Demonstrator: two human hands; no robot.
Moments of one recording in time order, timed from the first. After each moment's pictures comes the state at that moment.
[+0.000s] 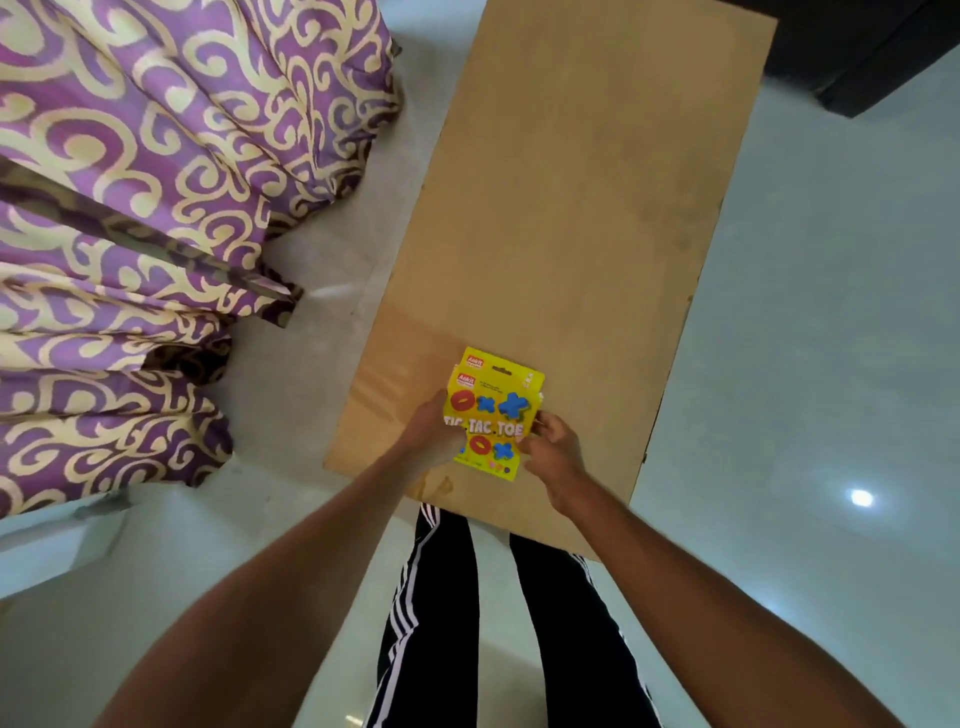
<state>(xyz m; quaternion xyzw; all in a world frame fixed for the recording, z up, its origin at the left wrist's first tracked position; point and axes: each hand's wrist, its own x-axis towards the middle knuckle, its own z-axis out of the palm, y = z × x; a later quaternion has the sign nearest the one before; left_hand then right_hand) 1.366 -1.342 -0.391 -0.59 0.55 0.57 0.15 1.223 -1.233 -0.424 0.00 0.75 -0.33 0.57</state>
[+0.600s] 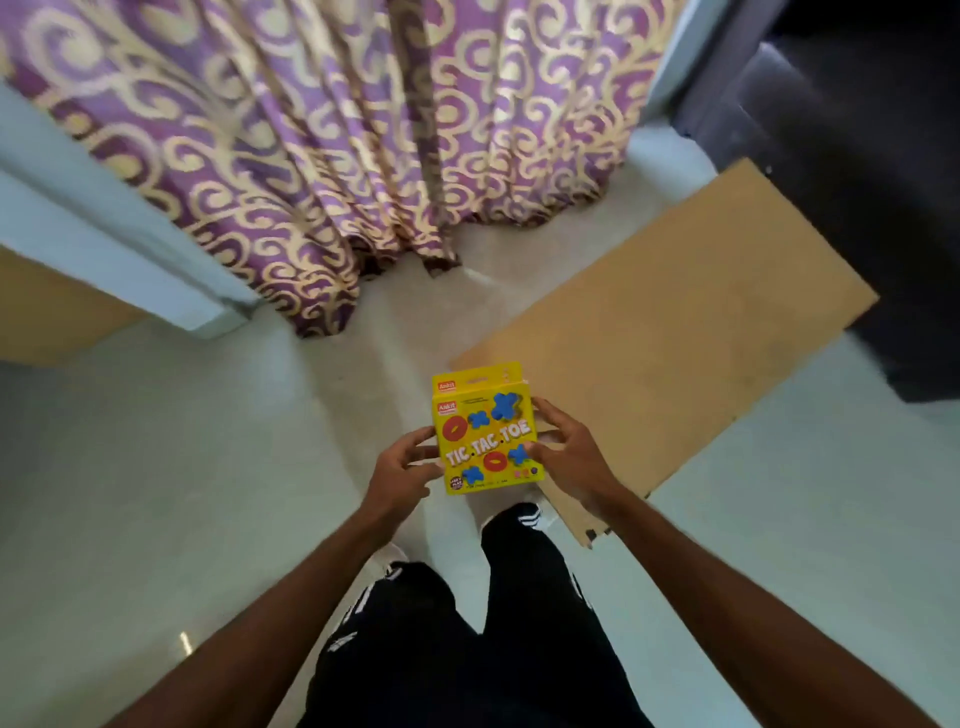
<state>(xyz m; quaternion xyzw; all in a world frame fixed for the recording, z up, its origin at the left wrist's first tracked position) 1.538 -1.101 -0.180 -0.70 0.20 0.62 -0.29 1.307 -1.172 -0.202 -0.48 0.60 -0.16 0.61</state>
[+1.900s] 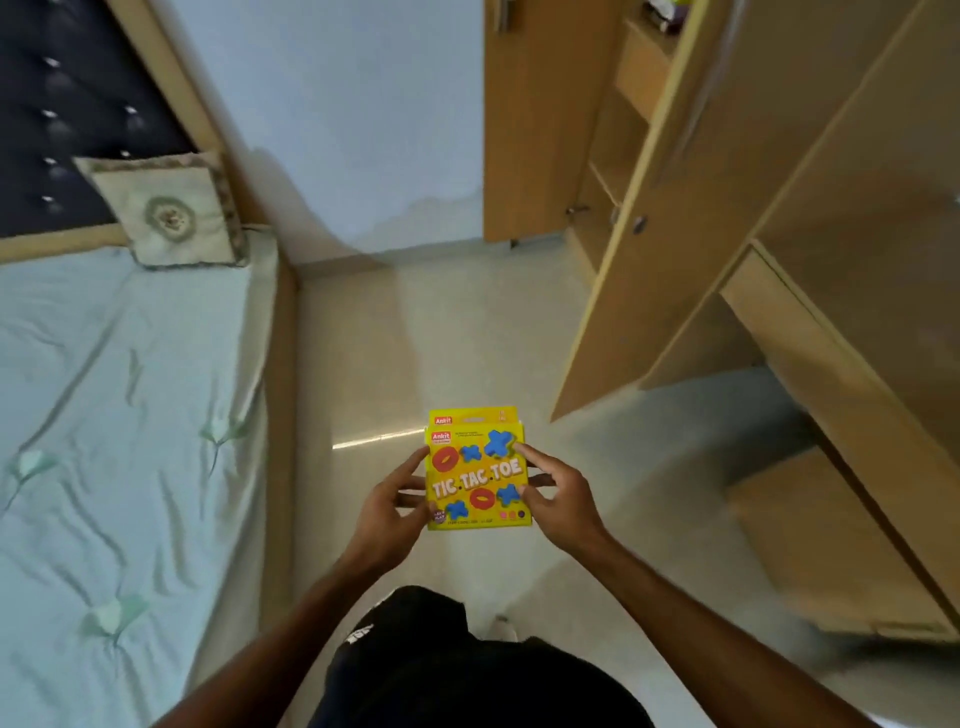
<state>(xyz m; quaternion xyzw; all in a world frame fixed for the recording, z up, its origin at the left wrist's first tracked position) 2.121 -0.499 -0.114 -0.76 -0.29 -0.02 -0.58 2.251 -0.700 -0.113 -0.81 -0.14 0.25 0.51</state>
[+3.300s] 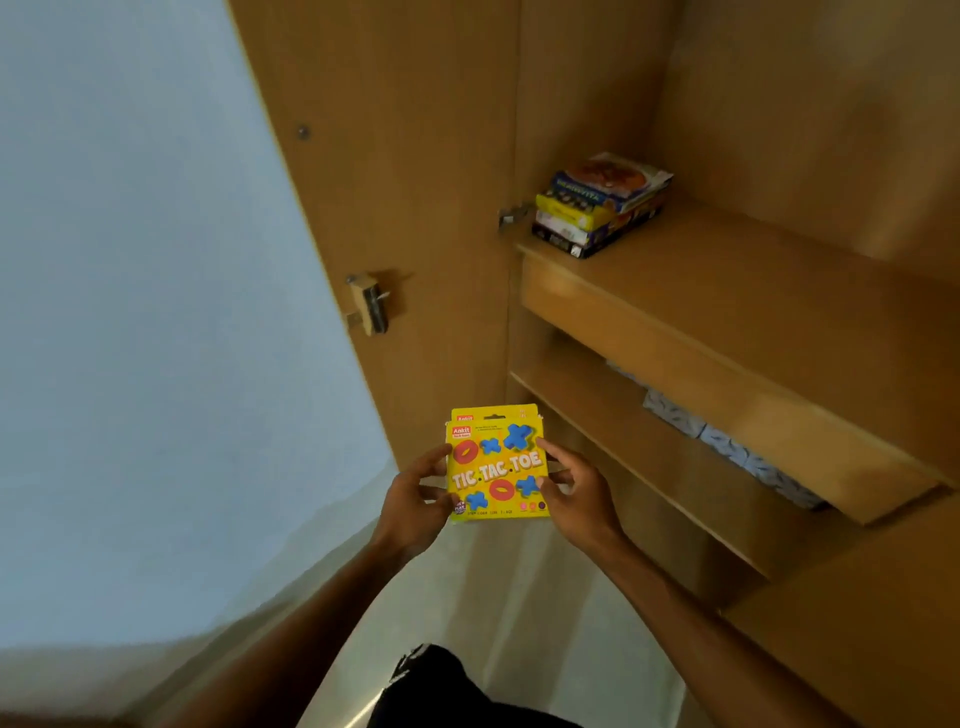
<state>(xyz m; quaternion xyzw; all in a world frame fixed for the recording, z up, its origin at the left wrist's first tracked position) 3.013 -0.090 -0.071 -0.81 -0.06 0.05 -0.58 3.026 -0.314 -0.076 -0.81 0.04 0.02 0.59</state>
